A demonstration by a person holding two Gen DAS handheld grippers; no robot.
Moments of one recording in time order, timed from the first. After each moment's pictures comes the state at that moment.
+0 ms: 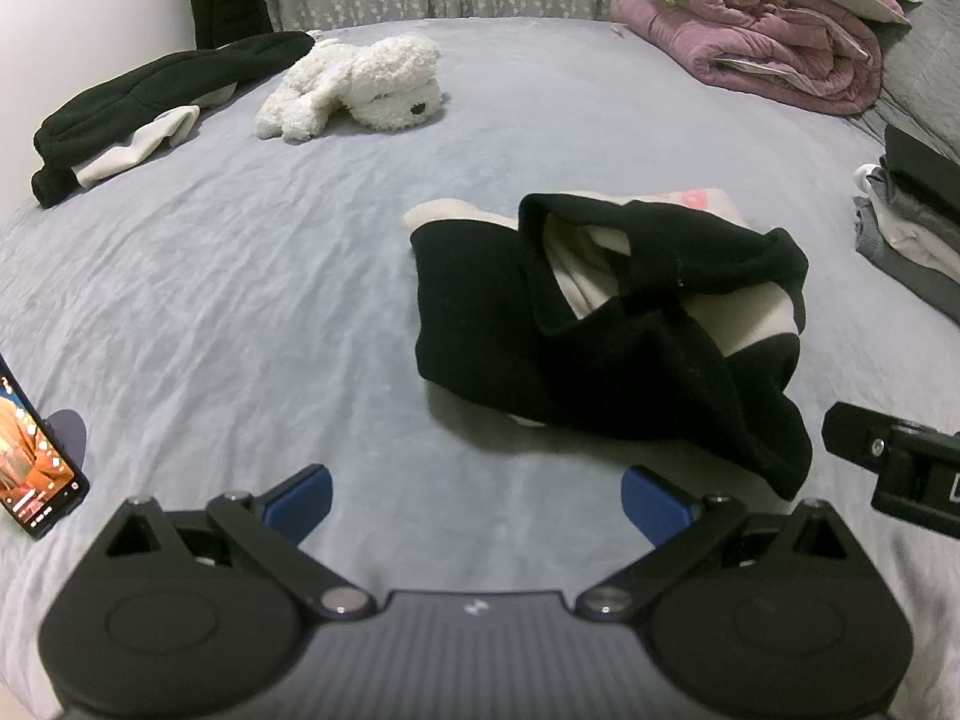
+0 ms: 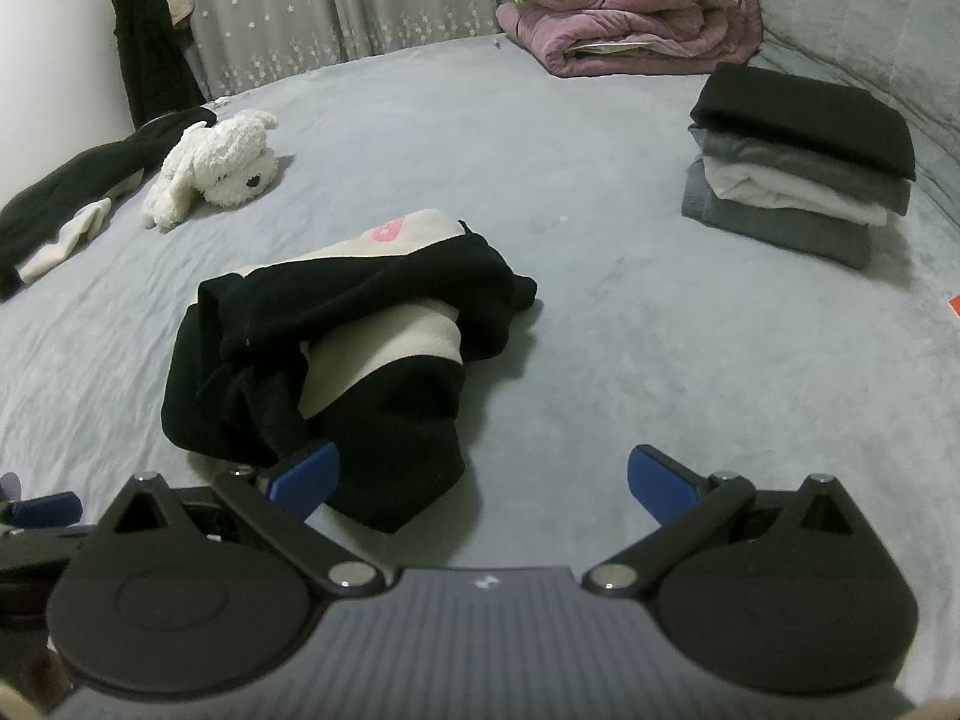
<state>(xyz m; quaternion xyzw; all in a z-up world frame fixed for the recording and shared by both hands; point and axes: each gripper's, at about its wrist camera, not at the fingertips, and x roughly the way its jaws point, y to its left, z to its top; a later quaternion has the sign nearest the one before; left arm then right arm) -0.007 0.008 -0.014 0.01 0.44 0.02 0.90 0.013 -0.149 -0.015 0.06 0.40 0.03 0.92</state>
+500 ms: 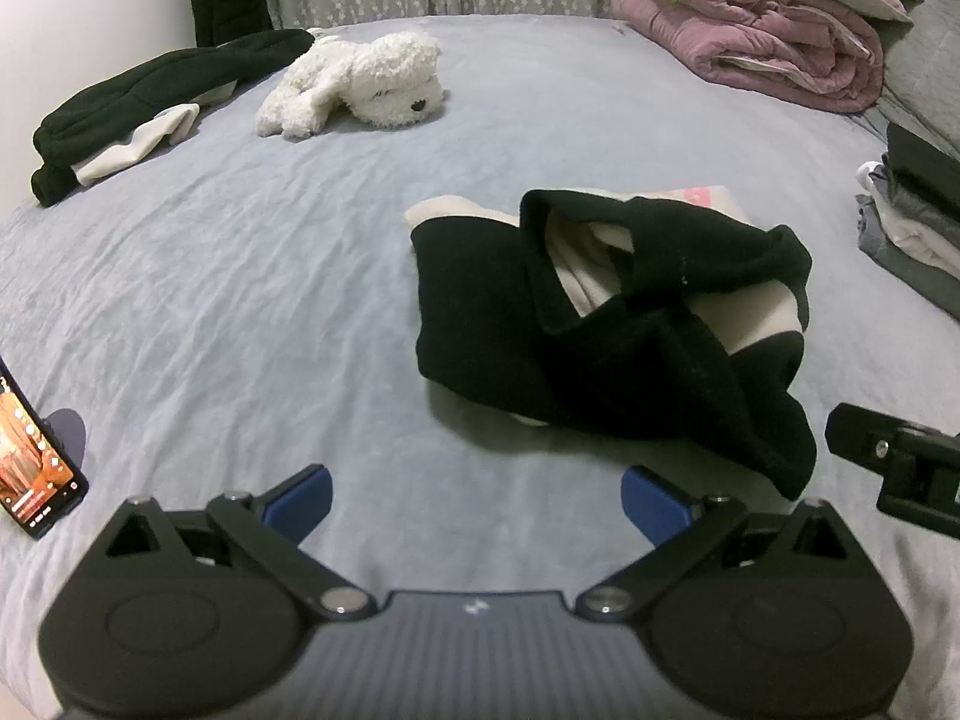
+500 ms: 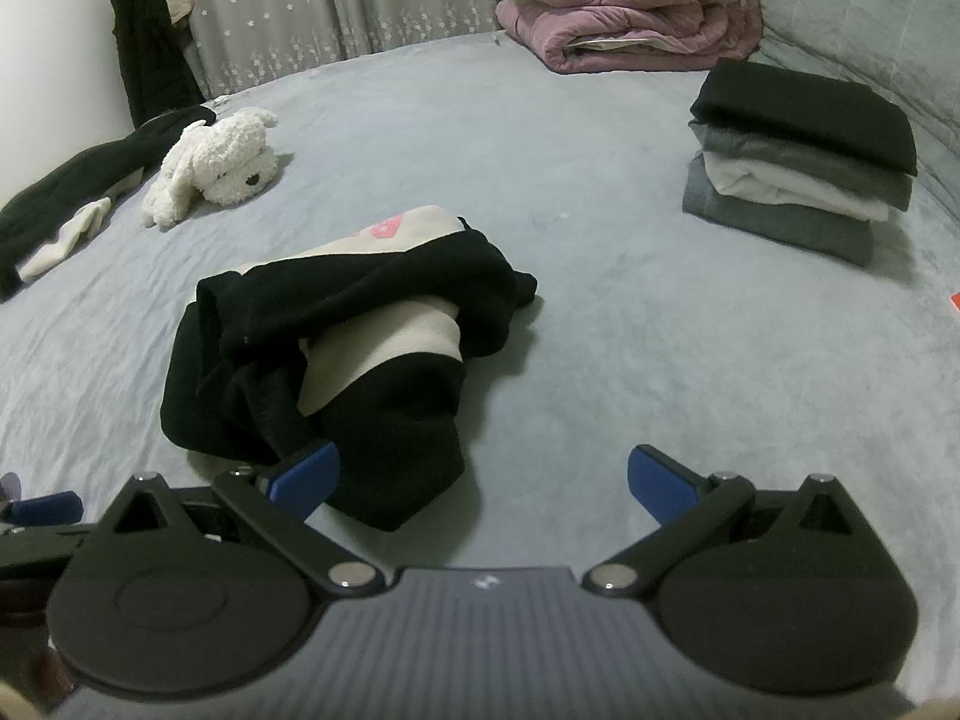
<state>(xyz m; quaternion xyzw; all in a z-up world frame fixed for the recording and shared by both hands) -0.005 0.010 -0.015 0.01 0.44 0.03 0.90 0.013 -0.150 -0.017 0.06 0.40 0.03 0.92</state>
